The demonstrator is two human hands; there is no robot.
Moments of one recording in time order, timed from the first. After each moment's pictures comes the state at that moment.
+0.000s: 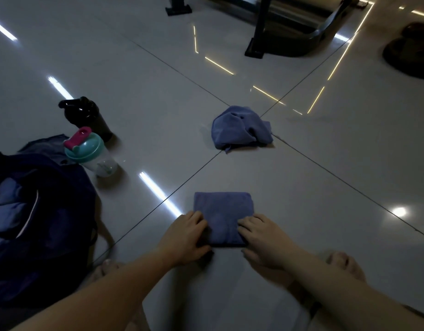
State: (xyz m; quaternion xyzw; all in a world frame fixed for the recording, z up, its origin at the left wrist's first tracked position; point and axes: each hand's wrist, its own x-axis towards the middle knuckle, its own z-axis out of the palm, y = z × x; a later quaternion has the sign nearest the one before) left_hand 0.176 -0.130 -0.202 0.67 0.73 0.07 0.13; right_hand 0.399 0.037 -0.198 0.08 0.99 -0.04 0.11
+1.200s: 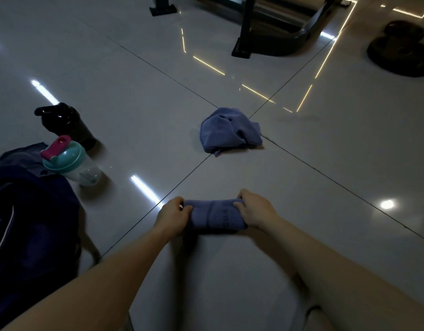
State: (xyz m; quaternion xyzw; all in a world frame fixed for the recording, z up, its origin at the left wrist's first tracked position) left_hand 0.150 -0.066 -0.193 0.26 0.87 0.26 0.34; right_hand 0.337 0.094 -0.183 0.42 0.86 -0.27 0.11
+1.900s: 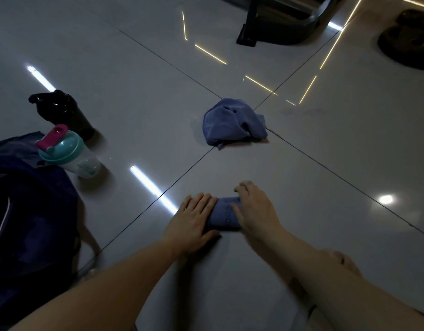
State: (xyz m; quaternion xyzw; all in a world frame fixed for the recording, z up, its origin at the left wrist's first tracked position) left_hand 0.177 -0.083 -0.232 0.67 0.73 0.01 0.11; right_hand 0.343 0.062 -0.189 0.34 0.93 -0.13 -0.02
